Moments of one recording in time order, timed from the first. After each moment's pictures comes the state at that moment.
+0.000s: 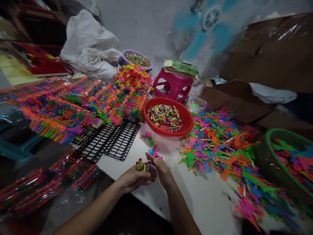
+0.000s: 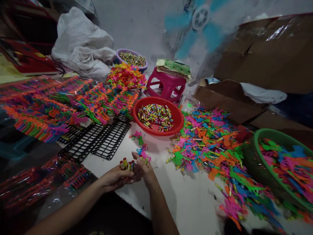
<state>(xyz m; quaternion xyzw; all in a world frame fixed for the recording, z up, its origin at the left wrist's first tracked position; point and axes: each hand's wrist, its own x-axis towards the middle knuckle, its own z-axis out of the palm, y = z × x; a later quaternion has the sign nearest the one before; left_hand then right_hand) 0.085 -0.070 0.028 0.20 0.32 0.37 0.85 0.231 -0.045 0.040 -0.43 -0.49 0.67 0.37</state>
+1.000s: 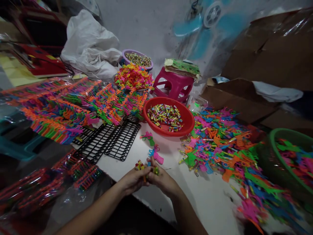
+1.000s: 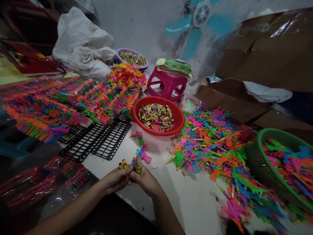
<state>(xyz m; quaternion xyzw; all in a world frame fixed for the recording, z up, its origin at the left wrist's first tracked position) 0.094 -0.072 0.025 0.16 0.34 0.40 0.84 0.235 -0.057 0.038 -0.36 -0.45 0.77 0.27</state>
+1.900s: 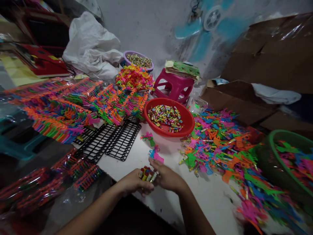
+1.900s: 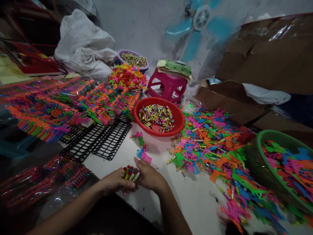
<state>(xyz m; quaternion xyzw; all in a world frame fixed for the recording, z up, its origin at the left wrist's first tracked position) 0.081 -0.075 0.030 0.37 0.39 0.26 0.80 0.256 -0.034 0.047 -0.40 -0.81 0.41 0.13</state>
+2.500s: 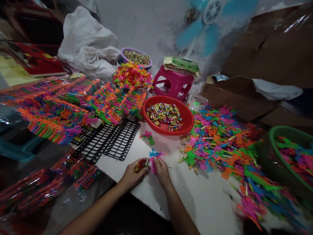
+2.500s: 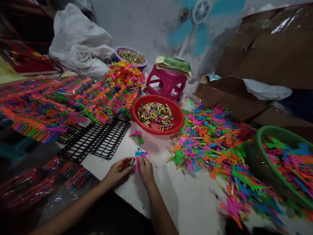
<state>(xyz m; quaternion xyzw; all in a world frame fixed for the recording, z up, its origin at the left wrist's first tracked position) 0.084 -0.067 0.000 0.43 0.49 0.45 0.61 0.225 -0.039 0.007 -0.55 -0.55 0.49 0.39</state>
